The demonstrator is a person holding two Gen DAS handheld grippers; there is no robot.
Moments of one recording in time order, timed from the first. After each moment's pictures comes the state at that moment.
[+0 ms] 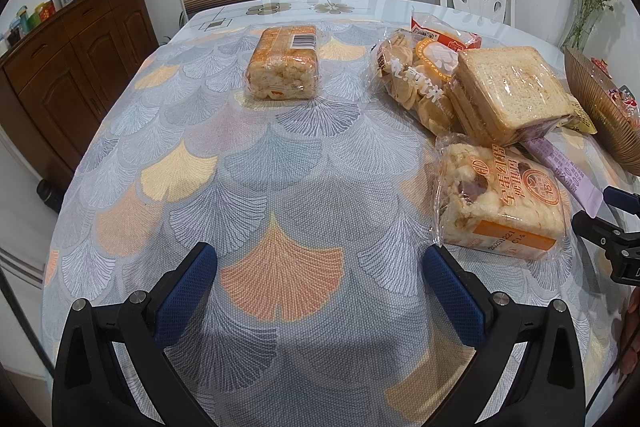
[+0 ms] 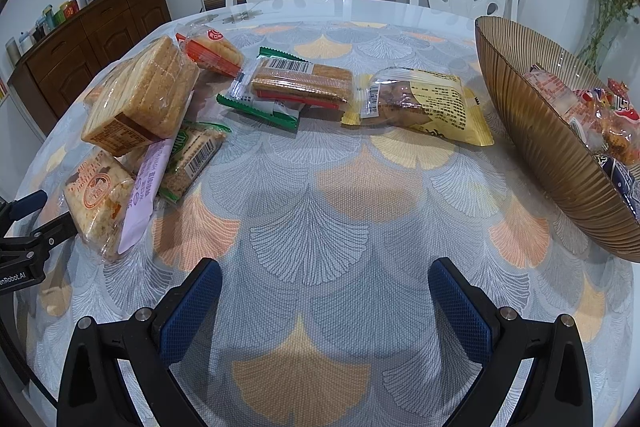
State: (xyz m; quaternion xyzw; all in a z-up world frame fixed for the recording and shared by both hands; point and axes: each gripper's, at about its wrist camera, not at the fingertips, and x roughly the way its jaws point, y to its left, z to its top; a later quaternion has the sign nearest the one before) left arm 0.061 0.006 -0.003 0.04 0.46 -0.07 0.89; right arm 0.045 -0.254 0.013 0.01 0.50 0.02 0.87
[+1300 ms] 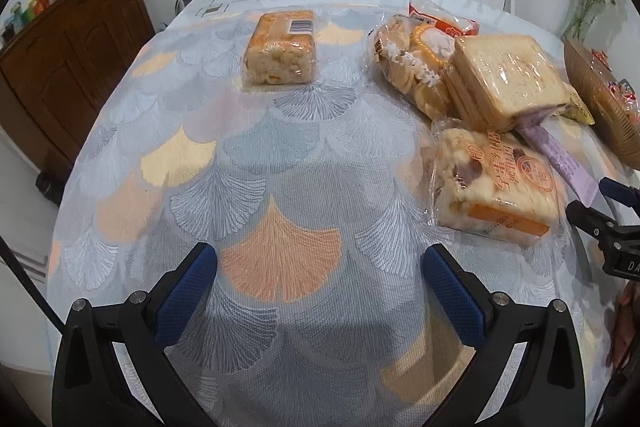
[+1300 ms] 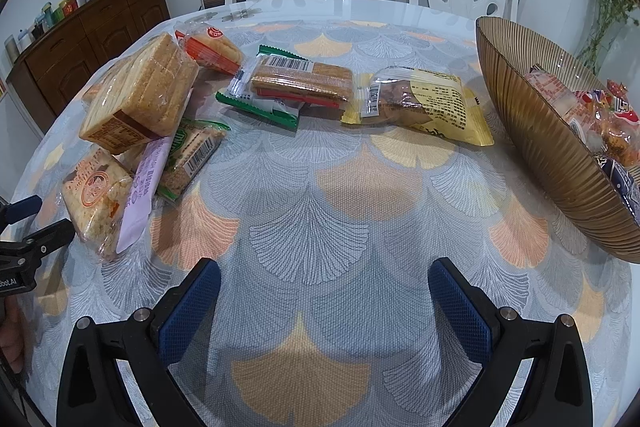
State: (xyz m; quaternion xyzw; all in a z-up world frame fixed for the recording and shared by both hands) left arm 0.058 0.006 -0.001 0.05 0.48 -0.07 0.87; right arm 0.046 -0.254 0.013 0.01 0.50 0.01 0.87
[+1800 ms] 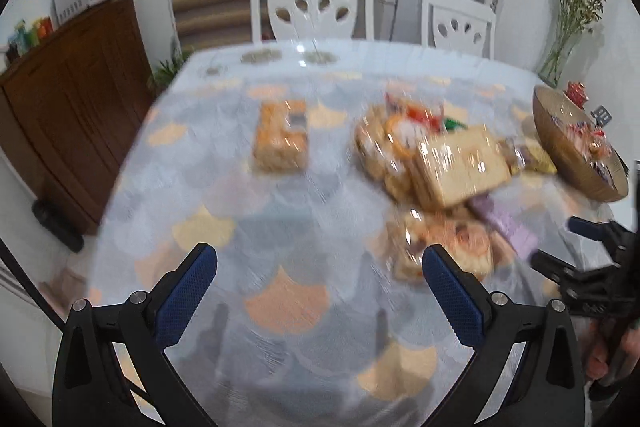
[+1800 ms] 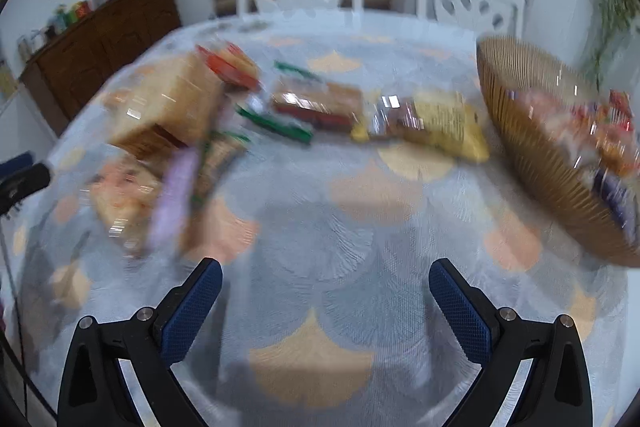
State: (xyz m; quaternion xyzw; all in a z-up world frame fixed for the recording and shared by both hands) left arm 0.055 0.012 0.072 0.04 0.41 -0.09 0.91; right arm 0.029 -0.247 0.040 0.00 0.47 0.04 0.88
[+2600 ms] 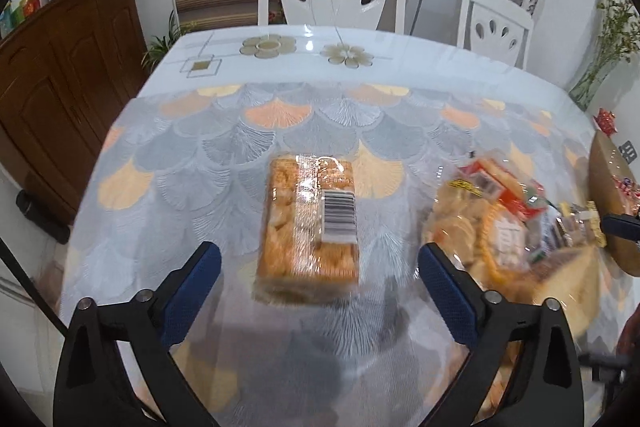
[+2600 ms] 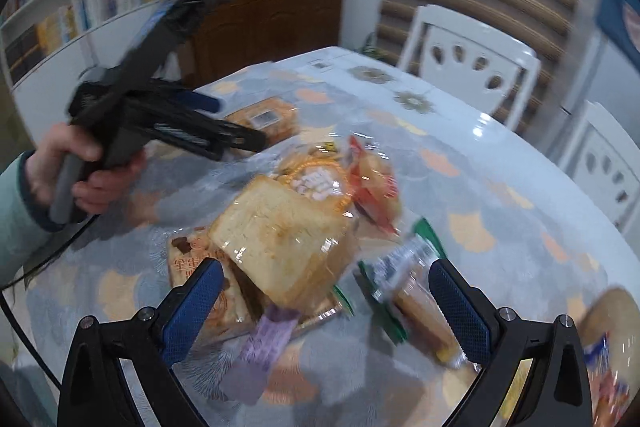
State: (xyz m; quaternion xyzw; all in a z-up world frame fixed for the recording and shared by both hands) left arm 0.192 0.013 0.029 0.00 0.46 -0.09 0.88; right arm 0.115 -0.184 0.075 -0.16 0.40 0.30 0.85
